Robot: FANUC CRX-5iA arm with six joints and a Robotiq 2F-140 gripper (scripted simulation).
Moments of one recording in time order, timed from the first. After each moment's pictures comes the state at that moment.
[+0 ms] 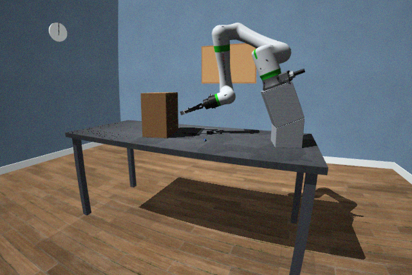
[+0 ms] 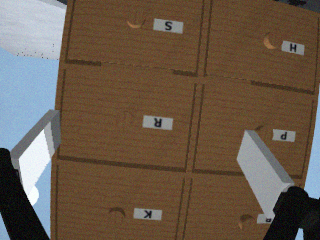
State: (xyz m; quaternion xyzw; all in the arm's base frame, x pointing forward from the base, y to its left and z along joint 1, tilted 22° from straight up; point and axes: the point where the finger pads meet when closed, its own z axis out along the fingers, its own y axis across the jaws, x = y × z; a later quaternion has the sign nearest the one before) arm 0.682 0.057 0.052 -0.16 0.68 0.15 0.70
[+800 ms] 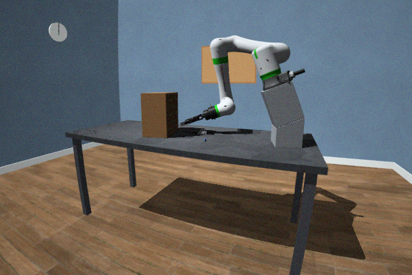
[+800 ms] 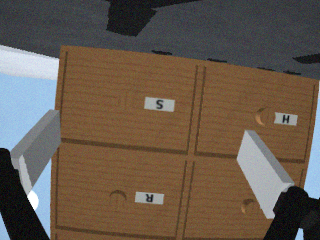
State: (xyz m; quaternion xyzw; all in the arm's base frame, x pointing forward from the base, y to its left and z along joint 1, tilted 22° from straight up) arm 0.709 0.069 -0.023 -0.16 0.68 0.15 0.70
